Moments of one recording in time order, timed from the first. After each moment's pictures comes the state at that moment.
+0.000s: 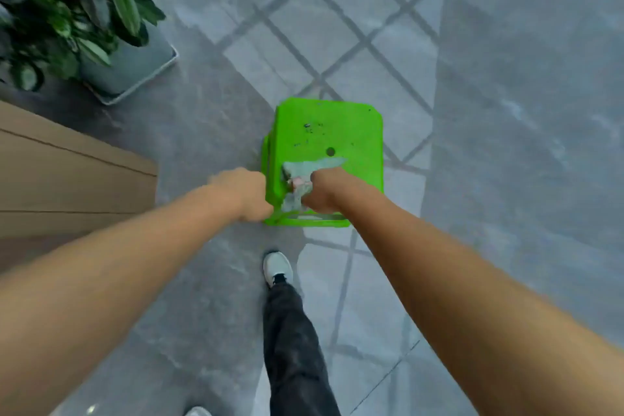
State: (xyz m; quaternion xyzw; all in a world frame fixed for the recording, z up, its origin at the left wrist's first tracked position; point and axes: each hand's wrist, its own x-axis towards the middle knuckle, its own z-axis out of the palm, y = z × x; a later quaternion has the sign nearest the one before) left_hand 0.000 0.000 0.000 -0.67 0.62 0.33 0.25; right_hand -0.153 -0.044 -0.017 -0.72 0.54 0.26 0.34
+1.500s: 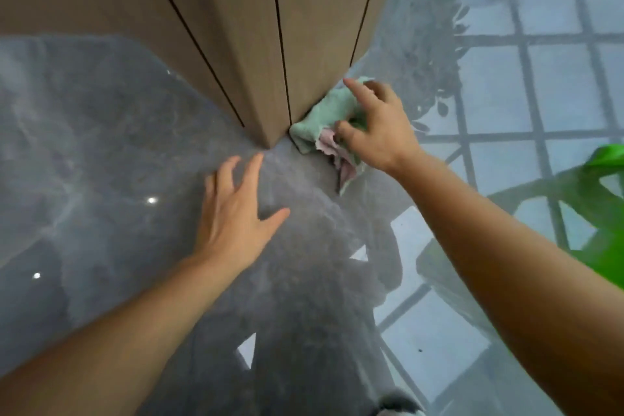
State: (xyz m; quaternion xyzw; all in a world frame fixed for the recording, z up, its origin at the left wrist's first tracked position) left_hand 0.300 0.286 -0.664 -0.94 0.23 0.20 -0.15; right_hand 0.266 0.043 -0.659 -0.90 0.28 0.03 0.32
